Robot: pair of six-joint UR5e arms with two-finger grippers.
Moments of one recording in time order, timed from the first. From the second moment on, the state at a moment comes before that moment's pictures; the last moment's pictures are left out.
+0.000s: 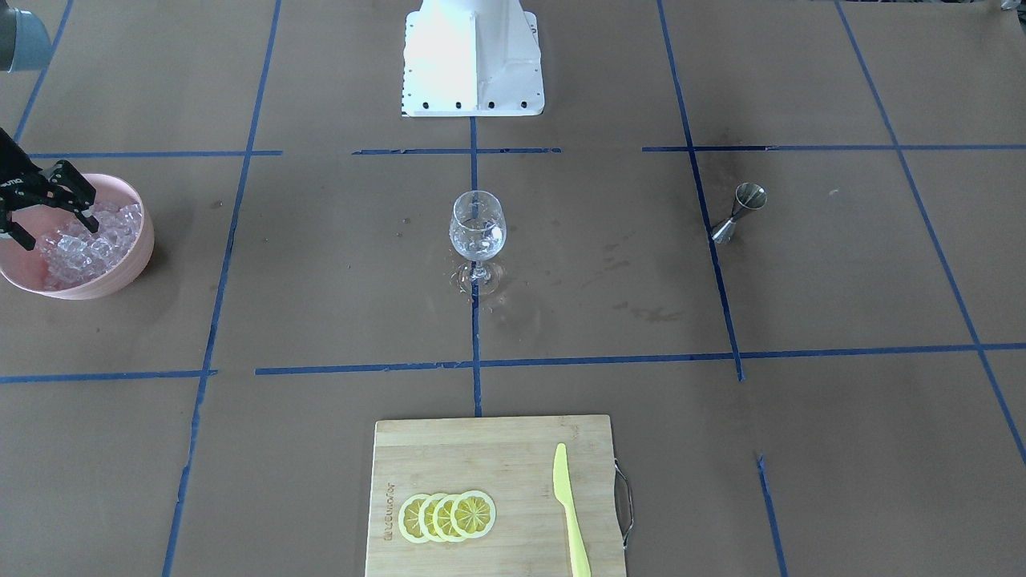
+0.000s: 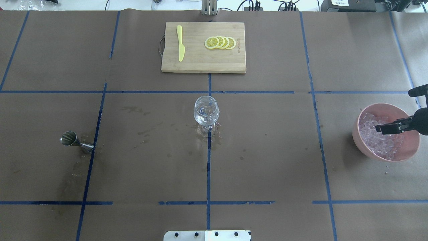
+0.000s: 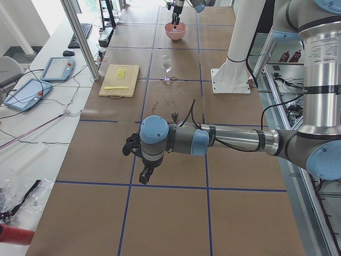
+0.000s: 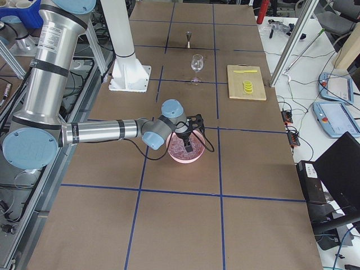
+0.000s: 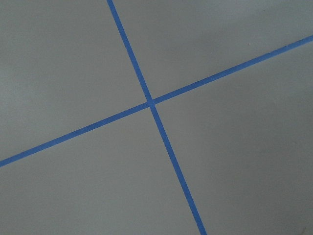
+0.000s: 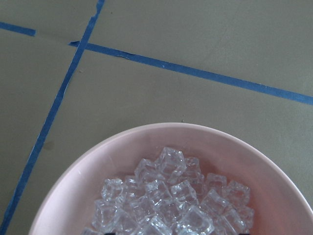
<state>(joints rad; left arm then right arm) -1.63 -1.47 -1.76 -1.61 -2.38 0.33 0.94 -1.84 1.84 -0.76 2.04 0.66</state>
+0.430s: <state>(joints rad) -1.63 -1.47 -1.76 -1.62 -2.38 0.34 0.91 -1.84 1.83 -0.77 2.03 0.63</state>
